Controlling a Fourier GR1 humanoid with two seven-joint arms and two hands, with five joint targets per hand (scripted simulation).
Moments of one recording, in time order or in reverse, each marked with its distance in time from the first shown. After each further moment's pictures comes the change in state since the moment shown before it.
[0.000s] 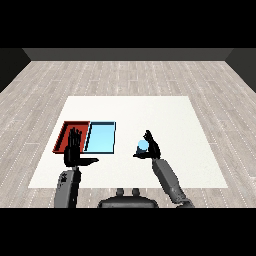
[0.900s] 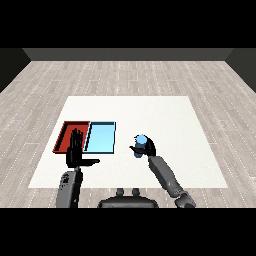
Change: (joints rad) left arm 0.012 -0.019 -0.019 0.007 -0.008 0.007 -0.022; right arm -0.110 -0.002 0.093 0.134 -0.027 -0.185 0.002
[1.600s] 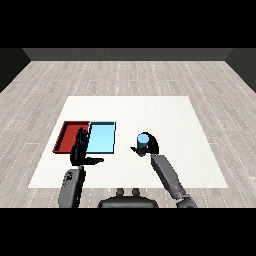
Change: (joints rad) left arm -0.034 -0.001 -0.038 0.040 -0.040 0.013 0.017; right arm 0.048 -0.018 -0.038 -0.192 0.129 -0.009 0.069
